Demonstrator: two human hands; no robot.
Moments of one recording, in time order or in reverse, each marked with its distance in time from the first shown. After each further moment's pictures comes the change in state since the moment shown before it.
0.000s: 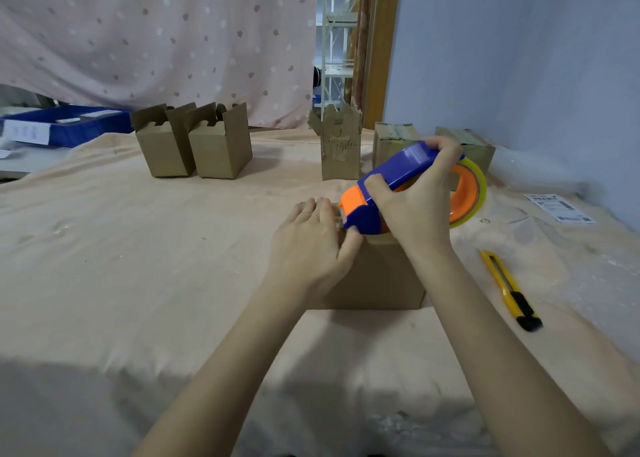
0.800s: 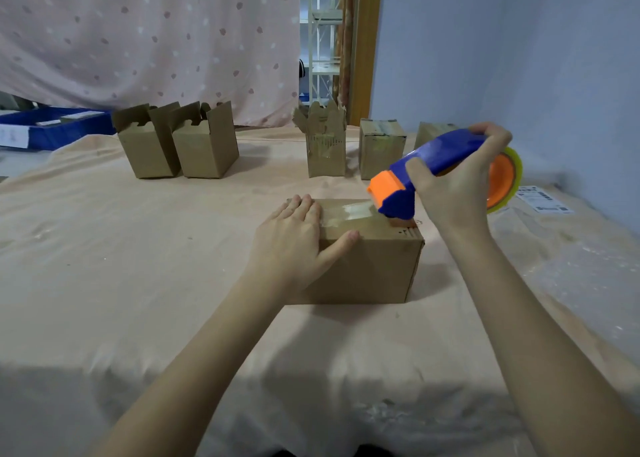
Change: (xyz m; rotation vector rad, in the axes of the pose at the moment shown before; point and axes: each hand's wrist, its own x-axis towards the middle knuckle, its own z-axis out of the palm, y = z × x) left_hand 0.002 -0.007 0.005 0.186 -0.078 0.054; right_hand 0.025 0.021 -0.048 0.030 0.162 -0.027
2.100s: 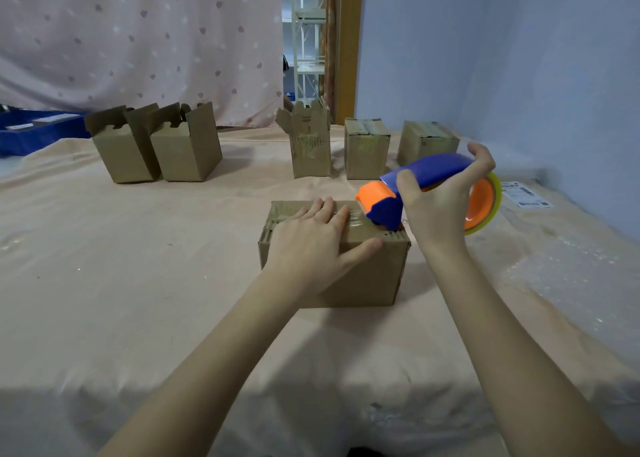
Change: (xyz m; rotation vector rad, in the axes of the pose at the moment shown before) left_hand 0.015 0.036 -0.003 -0.039 -0.035 0.129; right_hand -0.014 0.020 0.004 0.081 0.036 0.132
